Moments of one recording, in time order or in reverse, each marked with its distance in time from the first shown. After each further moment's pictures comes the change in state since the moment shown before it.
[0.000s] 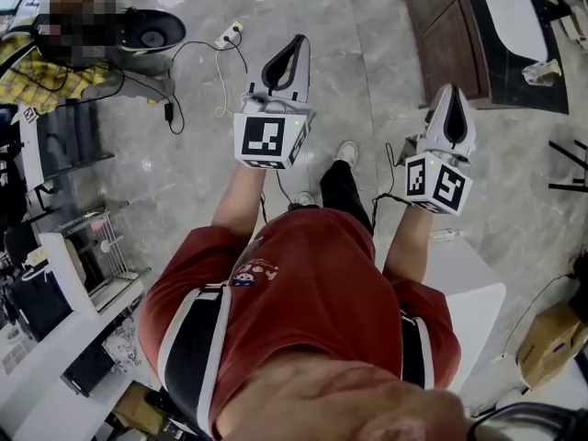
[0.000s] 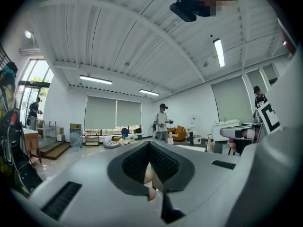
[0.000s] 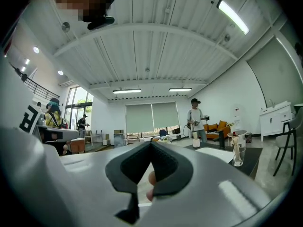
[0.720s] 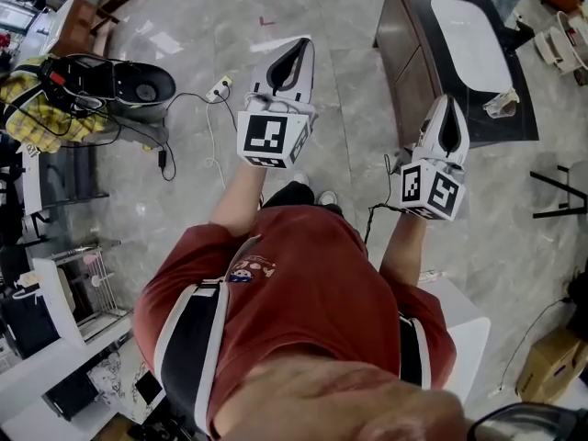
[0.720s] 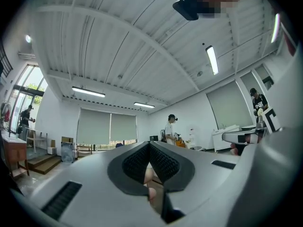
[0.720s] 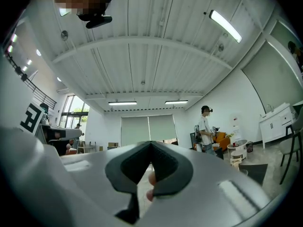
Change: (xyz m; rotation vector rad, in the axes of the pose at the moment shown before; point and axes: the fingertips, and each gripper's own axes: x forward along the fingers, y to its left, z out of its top) left arm 0.108 -0.057 0.080 0.045 -0.160 -0.046; right arm 0.058 -0.092 0.064 0.007 -0.161 -0.034
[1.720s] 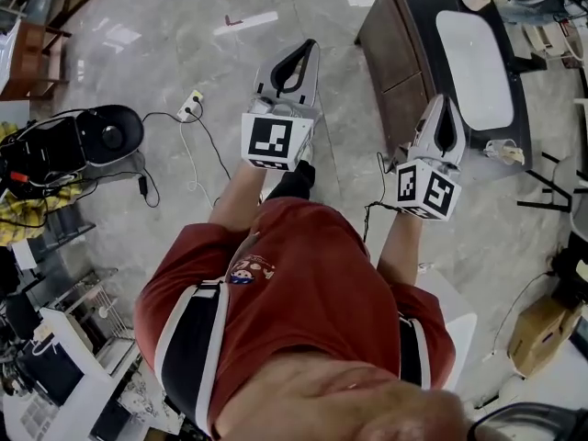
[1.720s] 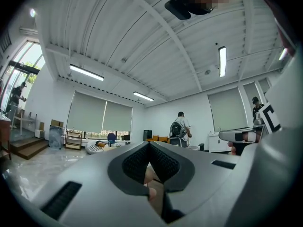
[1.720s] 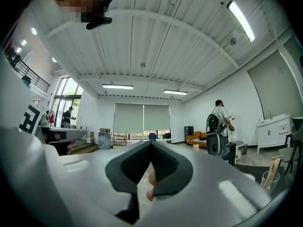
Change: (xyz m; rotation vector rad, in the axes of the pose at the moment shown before) left arm 0.185 0.103 -0.092 -0.122 0.070 -0.104; right arm 0.192 0.017 -0.080 -0.096 0.131 -0.089
